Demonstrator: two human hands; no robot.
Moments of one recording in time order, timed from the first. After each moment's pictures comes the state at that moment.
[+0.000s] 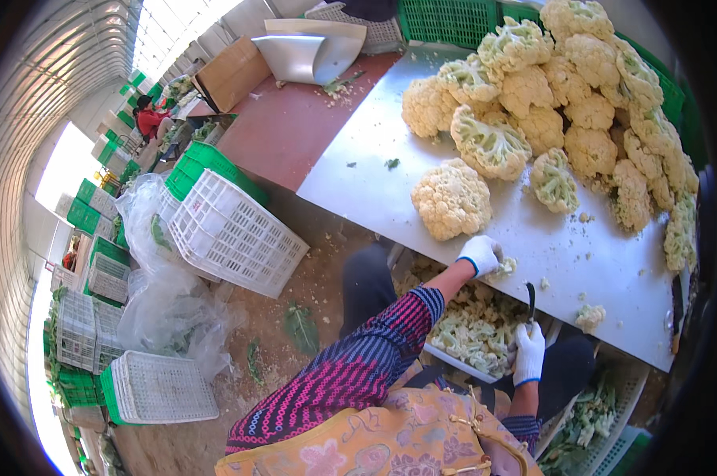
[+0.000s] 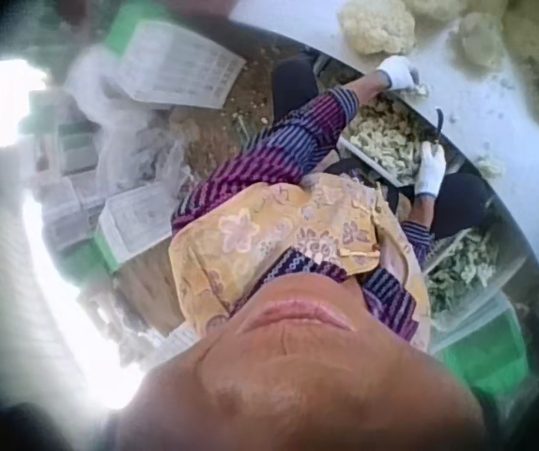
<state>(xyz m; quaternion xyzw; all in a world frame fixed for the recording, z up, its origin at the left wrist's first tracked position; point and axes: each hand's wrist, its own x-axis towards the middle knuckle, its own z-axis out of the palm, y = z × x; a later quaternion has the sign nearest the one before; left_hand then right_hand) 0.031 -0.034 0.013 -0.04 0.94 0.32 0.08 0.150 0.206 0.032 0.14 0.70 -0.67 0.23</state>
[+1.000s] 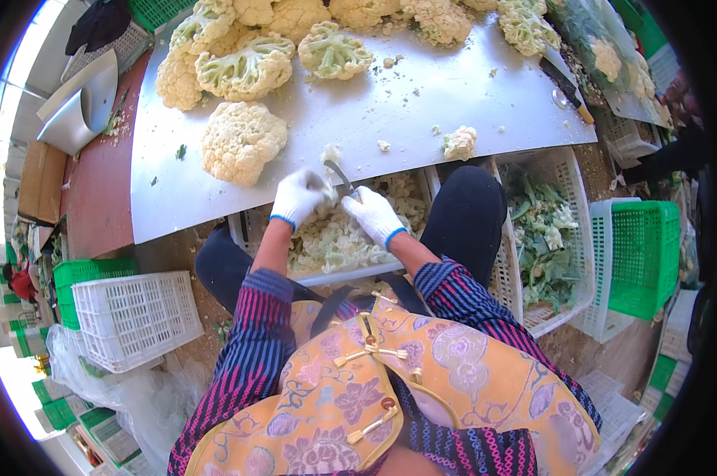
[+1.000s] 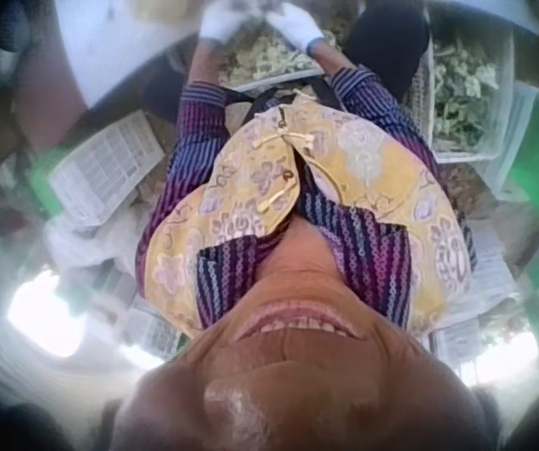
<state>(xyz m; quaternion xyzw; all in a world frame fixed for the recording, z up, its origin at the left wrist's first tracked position) 0.087 -0.026 0.029 -0.09 0.87 0.46 0.15 0.118 0.156 0.002 0.05 0.80 -0.54 0.25</state>
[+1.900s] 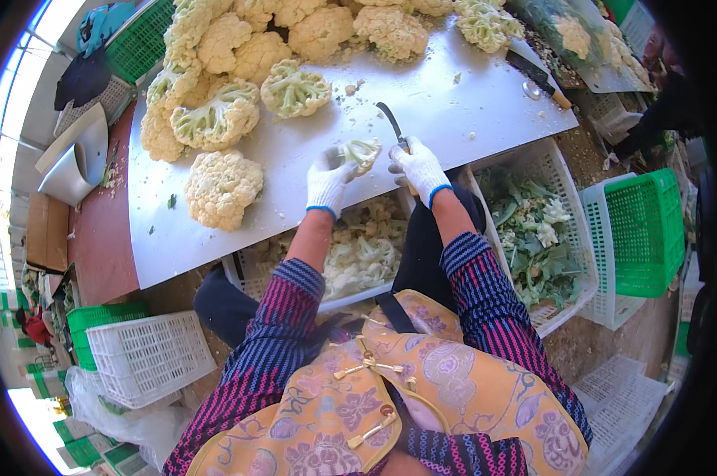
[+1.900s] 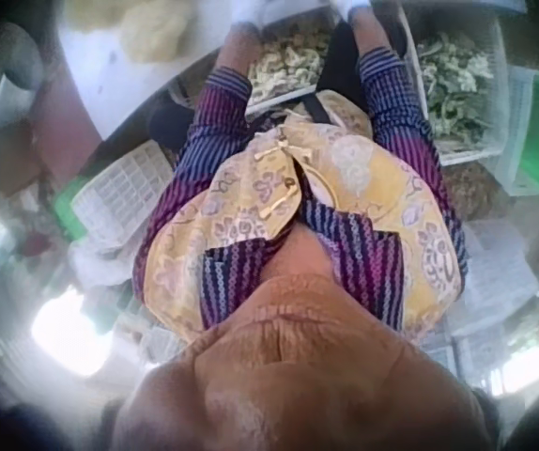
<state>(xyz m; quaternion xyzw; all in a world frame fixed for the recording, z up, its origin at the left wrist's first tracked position) 0.016 0.094 0.011 -0.07 0.69 0.72 0.06 0.035 0.286 0.047 0.17 0.72 -0.67 0.12</state>
